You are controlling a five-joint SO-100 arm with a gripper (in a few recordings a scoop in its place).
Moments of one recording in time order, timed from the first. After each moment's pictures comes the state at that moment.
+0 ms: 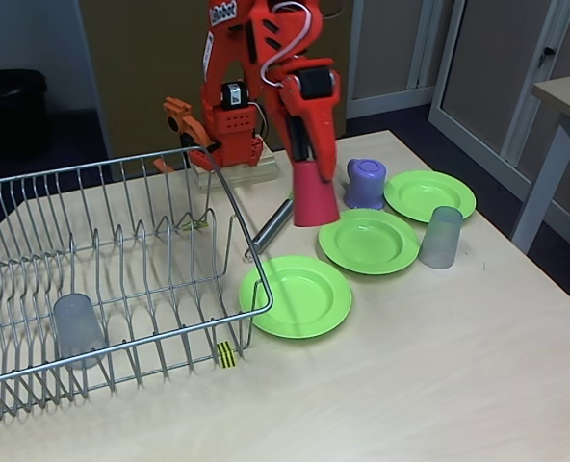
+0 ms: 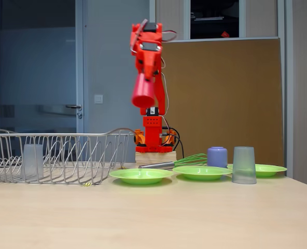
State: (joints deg) arm -0.5 85.8 56.0 88.0 -17.1
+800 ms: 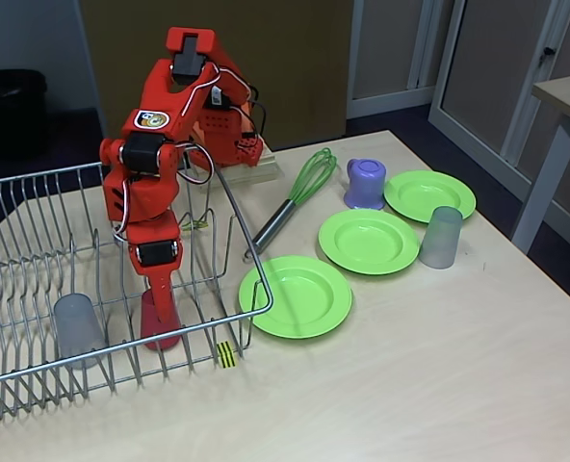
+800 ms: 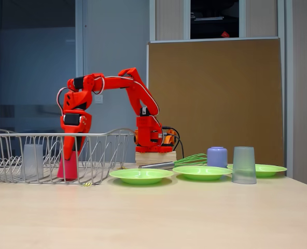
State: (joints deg) arm 28.0 50.1 56.7 74.6 -34.2
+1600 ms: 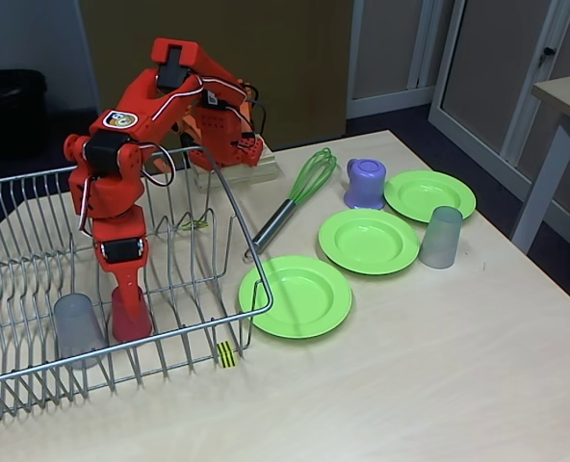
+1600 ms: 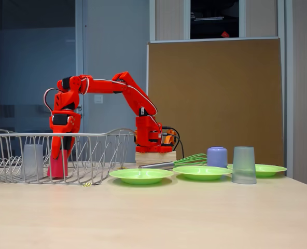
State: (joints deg) arm 34.4 44.7 46.8 83.3 -39.2
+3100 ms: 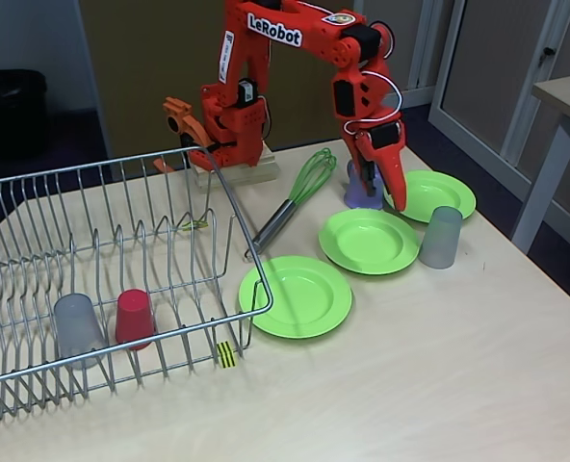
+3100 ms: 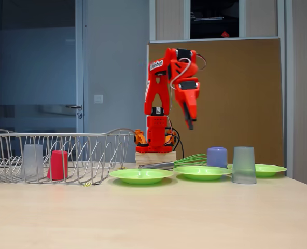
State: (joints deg) arm -30.8 83.9 85.0 75.7 19.7
